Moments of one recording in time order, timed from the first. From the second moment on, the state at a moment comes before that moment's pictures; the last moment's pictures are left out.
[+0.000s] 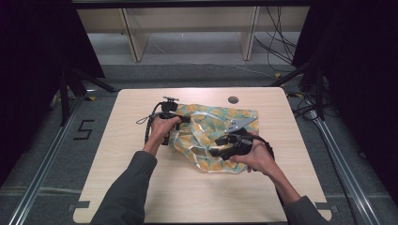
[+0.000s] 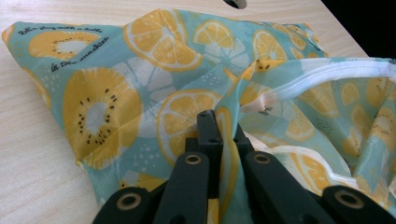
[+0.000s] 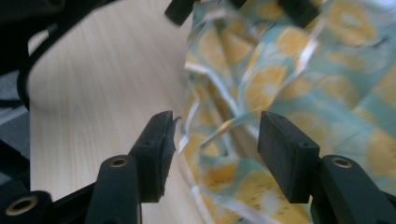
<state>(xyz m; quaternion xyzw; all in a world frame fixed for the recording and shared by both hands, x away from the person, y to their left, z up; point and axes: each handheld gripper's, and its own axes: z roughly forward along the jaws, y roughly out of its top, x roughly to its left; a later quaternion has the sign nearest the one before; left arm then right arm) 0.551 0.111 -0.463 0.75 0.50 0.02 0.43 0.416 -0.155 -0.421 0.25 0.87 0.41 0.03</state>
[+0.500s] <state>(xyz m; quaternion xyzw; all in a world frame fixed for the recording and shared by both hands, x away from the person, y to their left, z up) 0.549 0.112 -0.462 0.76 0.49 0.02 0.43 0.430 -0.146 -0.438 0.25 0.89 0.37 0.09</state>
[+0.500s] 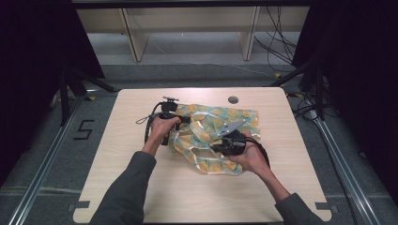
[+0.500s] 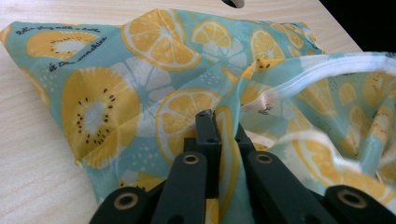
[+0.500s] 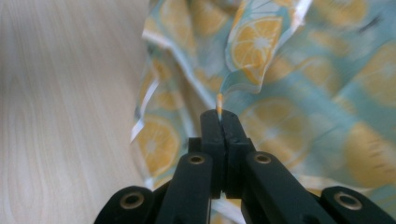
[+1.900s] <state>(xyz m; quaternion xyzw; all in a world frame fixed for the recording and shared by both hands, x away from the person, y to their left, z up) 0.528 0.068 -0.443 0.87 0.37 0.00 0.33 0.591 -0.171 -0.461 0.42 0.84 0.31 0.17</state>
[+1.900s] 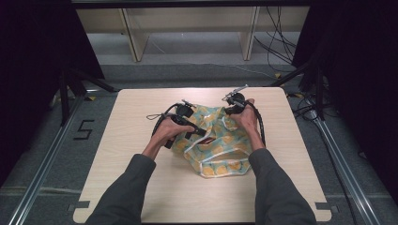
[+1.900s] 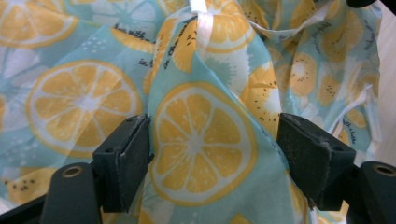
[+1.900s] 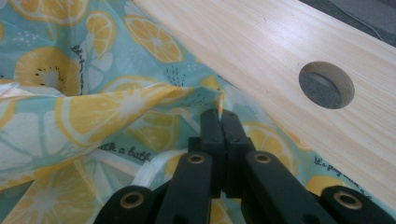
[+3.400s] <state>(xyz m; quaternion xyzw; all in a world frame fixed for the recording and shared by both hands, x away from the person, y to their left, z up) 0.566 0.075 -0.437 0.80 0.47 0.02 0.37 0.497 -0.137 -0.449 0.20 0.91 0.36 0.03</state>
